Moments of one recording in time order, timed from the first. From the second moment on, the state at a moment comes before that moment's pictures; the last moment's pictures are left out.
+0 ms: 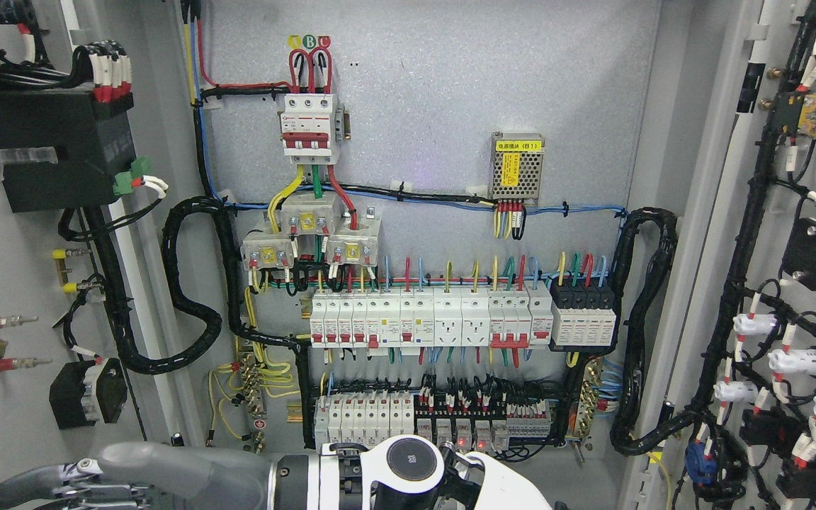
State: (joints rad) left arm -0.07 0.00 -0.12 0.05 0.14 -0.04 -0.20; right arm -1.05 0.00 1.01 -1.48 -0.96 0.19 0.56
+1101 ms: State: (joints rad) left arm -0.08 0.00 -0.12 0.05 0.14 -0.04 -0.19; right arm -1.10 0.00 1.07 -1.44 -0.98 0.19 0.56
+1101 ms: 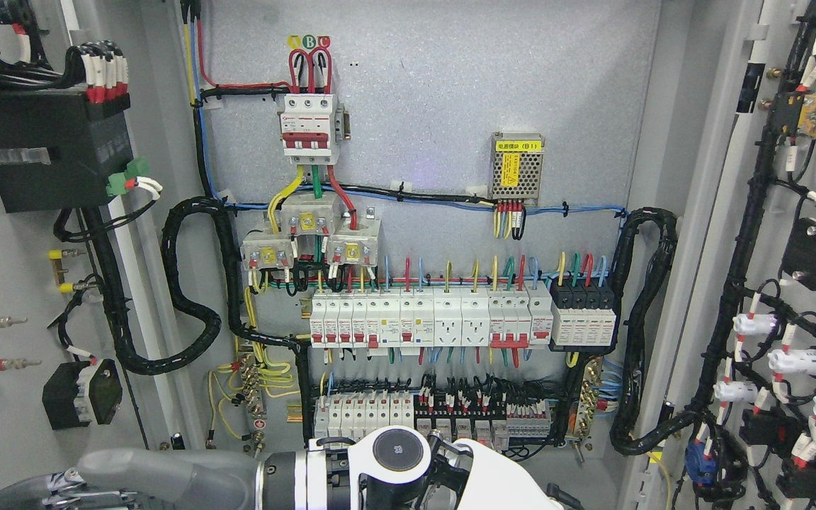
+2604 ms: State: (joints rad) left arm 0.29 0.09 -0.12 -0.92 0.12 -0.08 -0.66; right arm -0.43 -0.08 0.56 -1.71 -0.65 0.09 0.55
